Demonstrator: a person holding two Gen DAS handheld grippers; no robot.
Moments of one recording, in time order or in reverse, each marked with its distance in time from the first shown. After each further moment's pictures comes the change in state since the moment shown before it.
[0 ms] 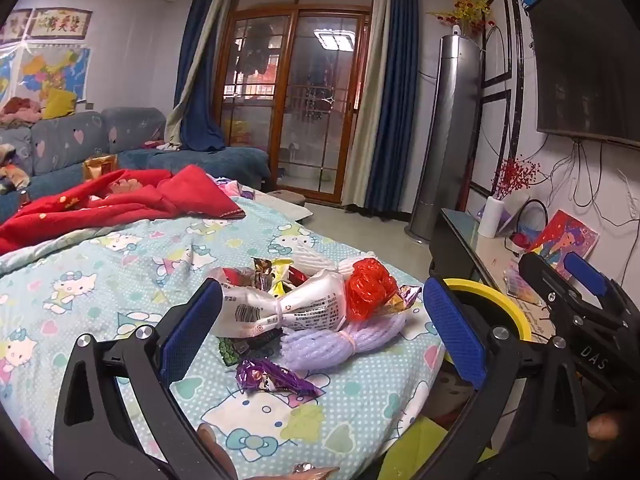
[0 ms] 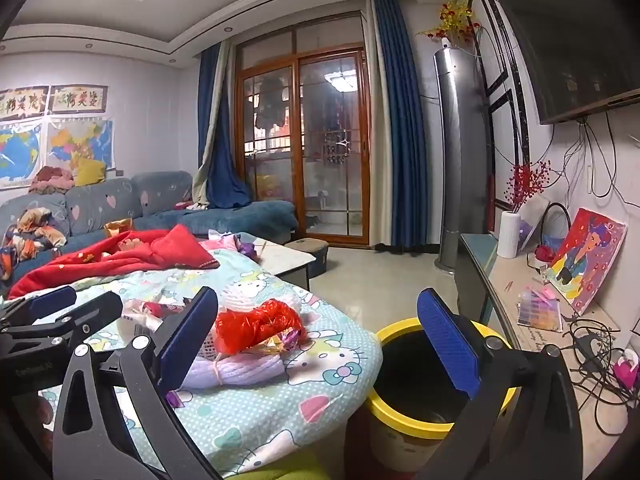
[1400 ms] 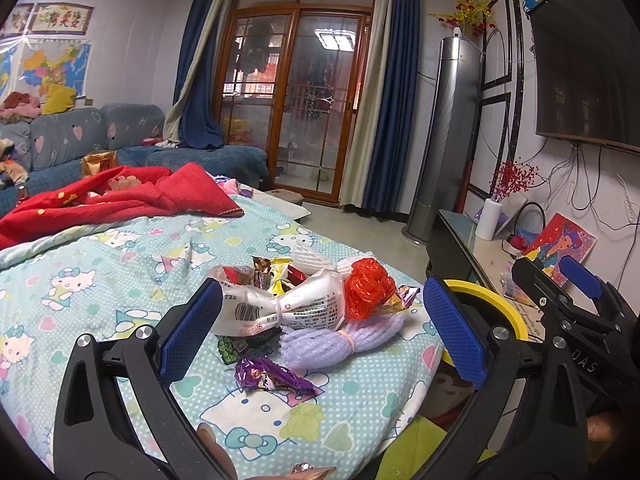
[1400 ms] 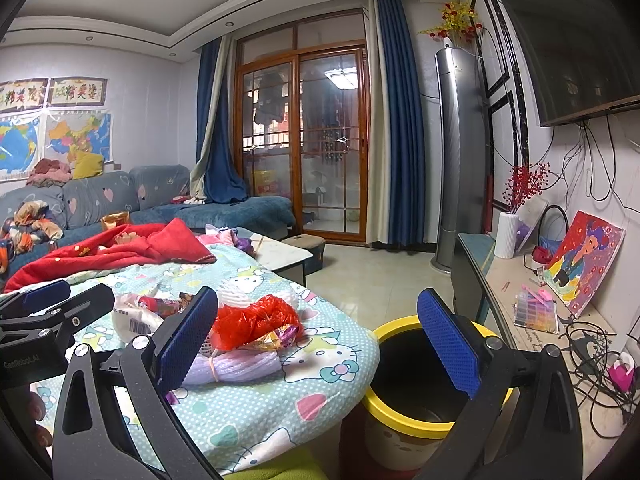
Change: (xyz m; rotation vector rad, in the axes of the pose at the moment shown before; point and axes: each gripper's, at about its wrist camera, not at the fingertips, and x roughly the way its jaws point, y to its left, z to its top) left arm 0.000 0.001 0.000 -0.020 0.007 -0.001; right arm -0.001 0.006 0.000 -0.009 0.017 -0.015
